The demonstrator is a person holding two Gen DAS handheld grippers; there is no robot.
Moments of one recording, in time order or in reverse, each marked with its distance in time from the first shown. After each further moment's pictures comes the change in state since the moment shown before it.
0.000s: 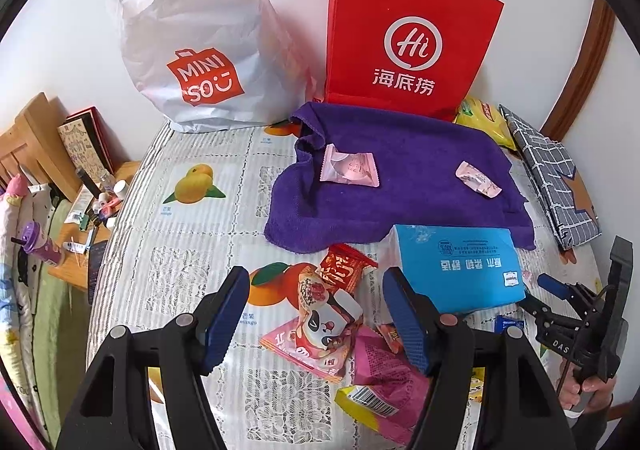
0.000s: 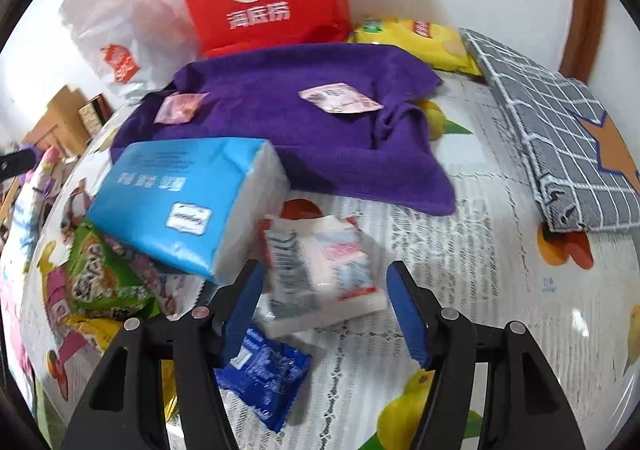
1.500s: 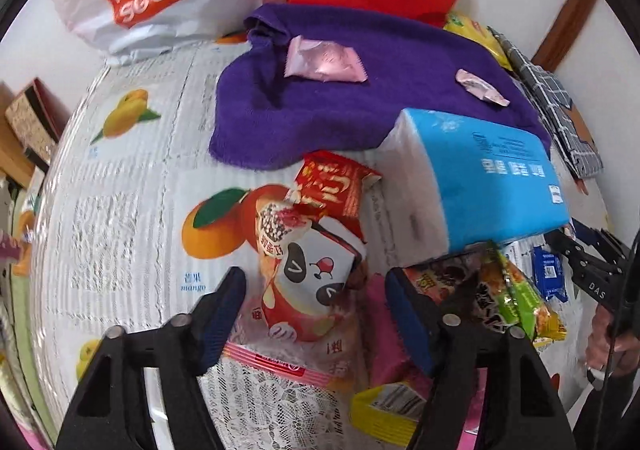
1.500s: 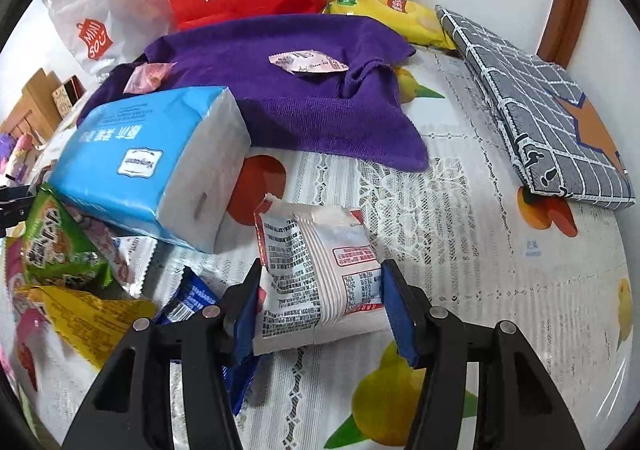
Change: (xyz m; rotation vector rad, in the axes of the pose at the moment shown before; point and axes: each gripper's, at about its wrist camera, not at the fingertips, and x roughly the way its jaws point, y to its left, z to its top) left arm 0.086 0.000 -0.040 0.076 0.198 -0.119; right arm 0.013 -0.008 -0.023 0.006 0.043 -0.132
